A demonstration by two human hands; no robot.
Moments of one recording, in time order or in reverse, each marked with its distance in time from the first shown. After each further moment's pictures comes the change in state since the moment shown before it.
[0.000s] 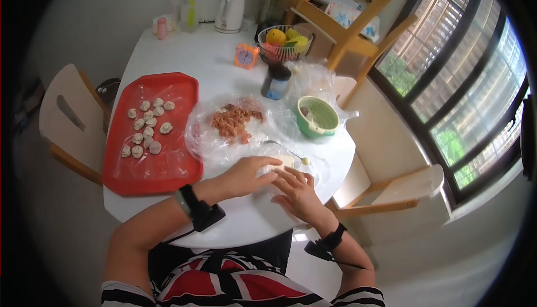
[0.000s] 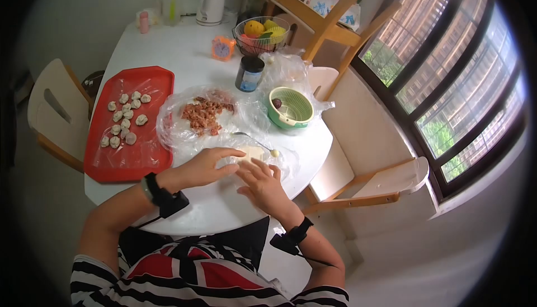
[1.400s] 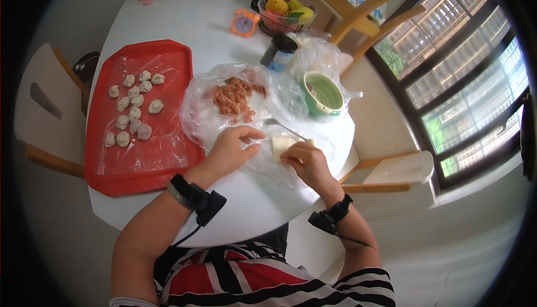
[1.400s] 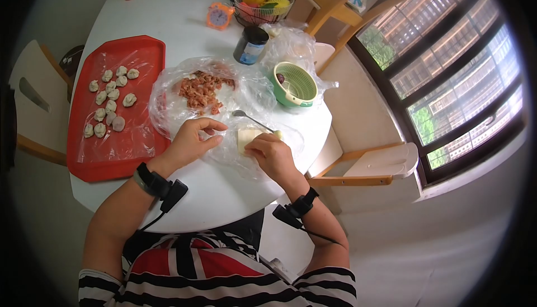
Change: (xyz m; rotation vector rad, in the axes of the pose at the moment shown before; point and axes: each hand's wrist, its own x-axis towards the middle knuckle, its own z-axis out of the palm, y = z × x) left_hand -0.015 -0.052 -0.021 -0.190 0.210 -0.195; right_hand 0.045 0.014 0.006 0.219 0.118 0.182
